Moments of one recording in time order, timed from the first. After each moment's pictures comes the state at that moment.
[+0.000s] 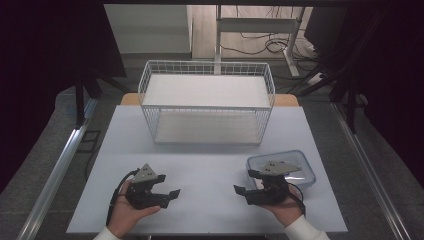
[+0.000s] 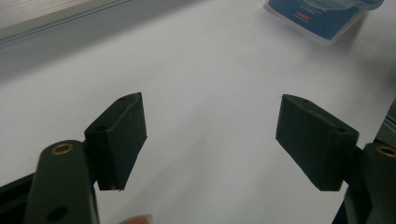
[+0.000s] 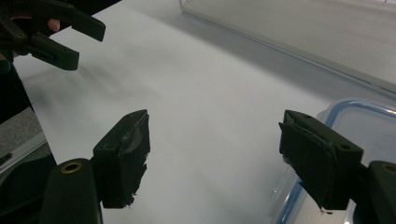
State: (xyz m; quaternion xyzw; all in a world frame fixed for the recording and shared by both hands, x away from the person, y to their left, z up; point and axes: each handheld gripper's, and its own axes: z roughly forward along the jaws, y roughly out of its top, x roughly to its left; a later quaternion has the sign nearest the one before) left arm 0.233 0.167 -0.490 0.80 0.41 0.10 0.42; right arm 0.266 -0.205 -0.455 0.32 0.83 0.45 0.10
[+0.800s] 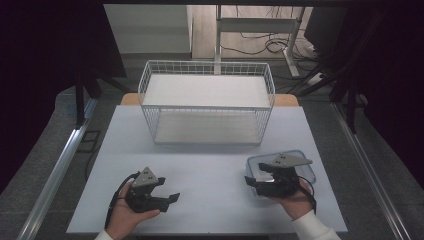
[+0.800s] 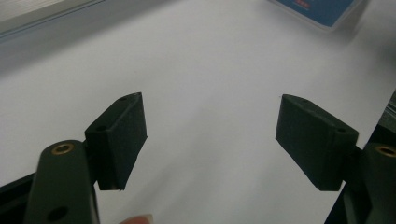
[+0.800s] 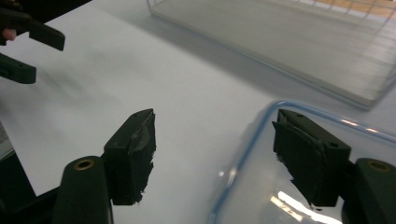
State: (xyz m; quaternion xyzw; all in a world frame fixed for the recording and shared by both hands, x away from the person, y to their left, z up) left arm 0.226 0.167 -0.492 0.81 0.40 0.10 0.41; right arm 0.279 -0.227 -0.438 0.35 0.82 0.43 0.13
